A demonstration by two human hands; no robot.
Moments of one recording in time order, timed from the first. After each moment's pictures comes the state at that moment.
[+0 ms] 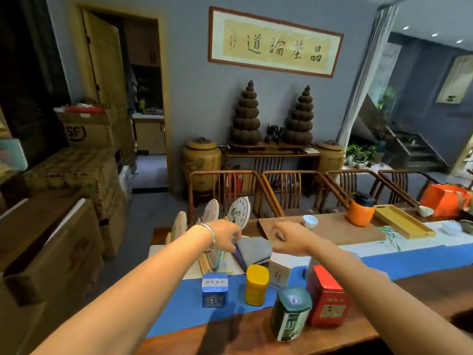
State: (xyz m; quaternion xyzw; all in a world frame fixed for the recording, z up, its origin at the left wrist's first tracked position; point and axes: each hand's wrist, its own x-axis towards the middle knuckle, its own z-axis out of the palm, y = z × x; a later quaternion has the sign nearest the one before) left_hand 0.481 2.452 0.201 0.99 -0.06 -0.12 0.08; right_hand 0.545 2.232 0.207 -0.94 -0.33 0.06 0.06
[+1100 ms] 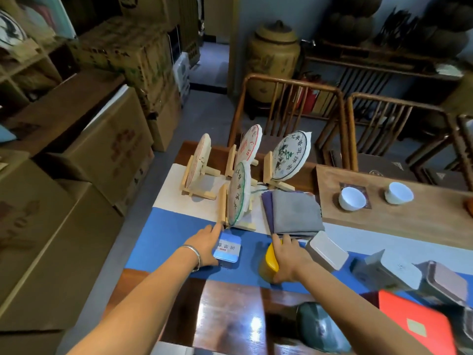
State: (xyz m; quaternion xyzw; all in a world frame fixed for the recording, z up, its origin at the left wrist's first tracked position) left_hand 0.535 2.510 -0.087 0.93 0.19 -0.19 0.23; right_hand 0.678 2.304 -0.046 -0.86 -0.41 0.28 -0.13
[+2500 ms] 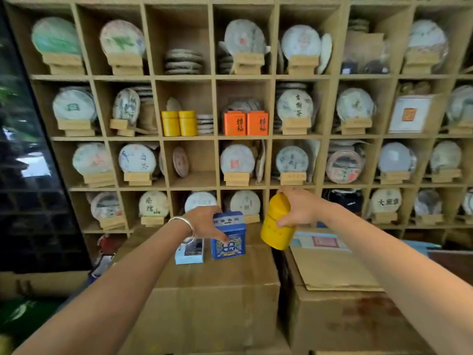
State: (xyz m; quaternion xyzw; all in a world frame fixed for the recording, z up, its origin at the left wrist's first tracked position) left_hand -0.275 2.507 0.264 0.59 0.79 0.14 0.11; right_hand -0.042 2.673 0.304 -0.32 -0.94 0.10 0.05
